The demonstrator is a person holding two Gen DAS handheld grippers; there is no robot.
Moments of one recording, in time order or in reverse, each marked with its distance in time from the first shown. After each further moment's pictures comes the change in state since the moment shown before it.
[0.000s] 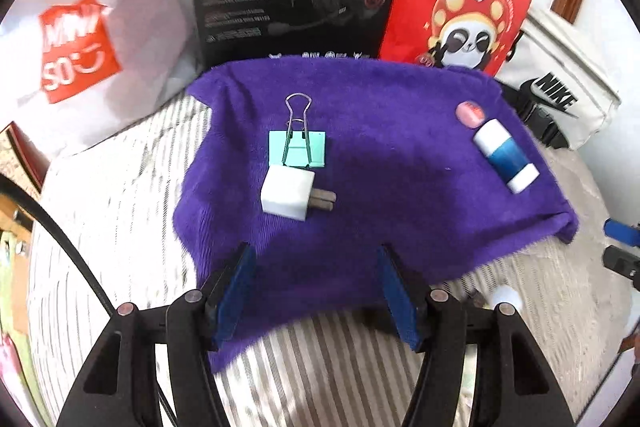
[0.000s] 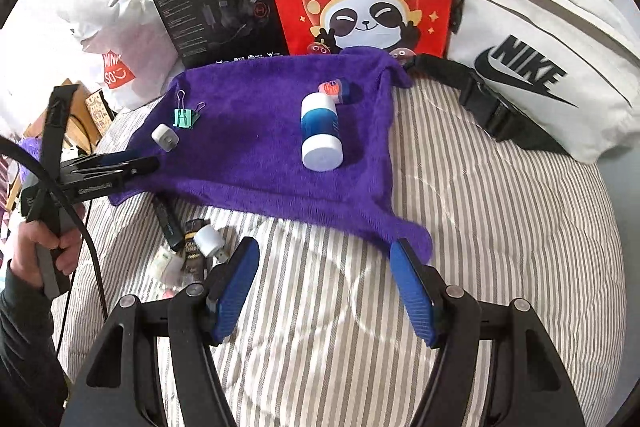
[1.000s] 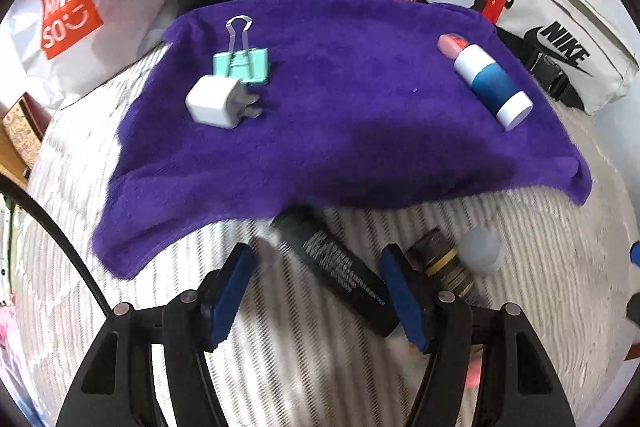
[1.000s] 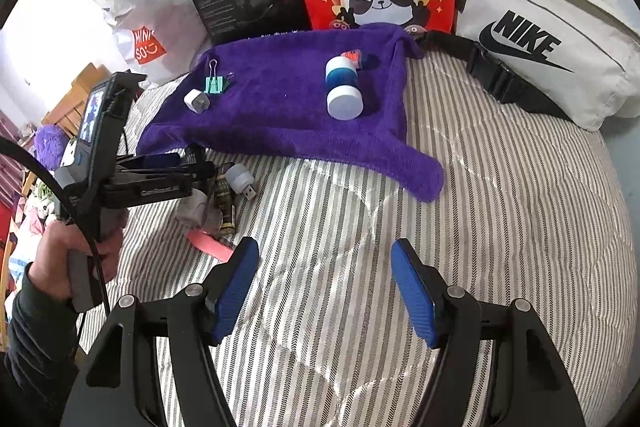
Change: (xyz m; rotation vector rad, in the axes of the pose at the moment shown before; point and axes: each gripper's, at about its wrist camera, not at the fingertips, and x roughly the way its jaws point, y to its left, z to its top) left arm 0.018 -0.054 -0.047 -0.009 0.115 0.112; right arm -0.021 0.006 -0.046 -0.024 0.033 0.066
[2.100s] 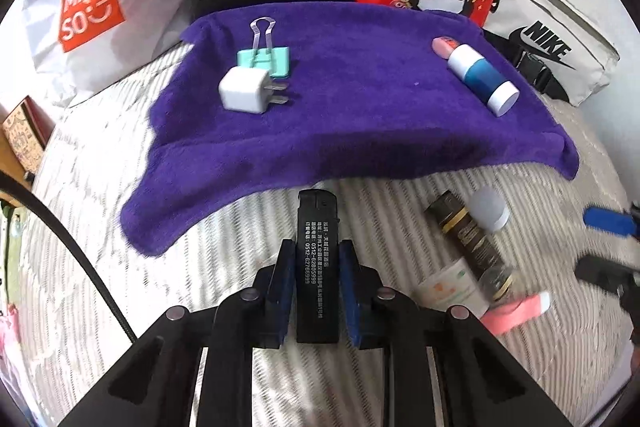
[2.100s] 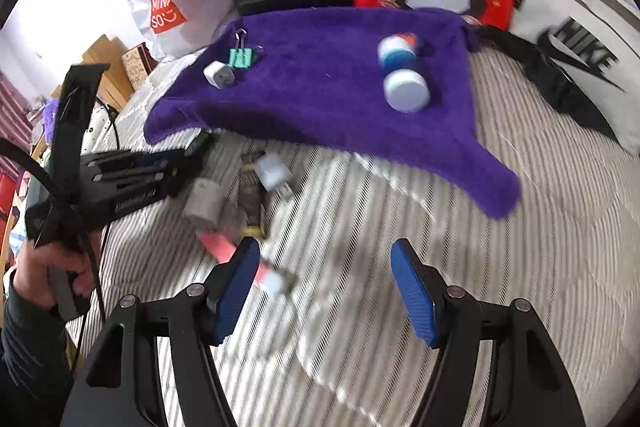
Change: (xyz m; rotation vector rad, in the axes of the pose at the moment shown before) left arm -0.015 0.025 -0.025 0.022 -0.057 -0.024; right arm 0.046 0.038 0.013 -0.081 0.039 0.041
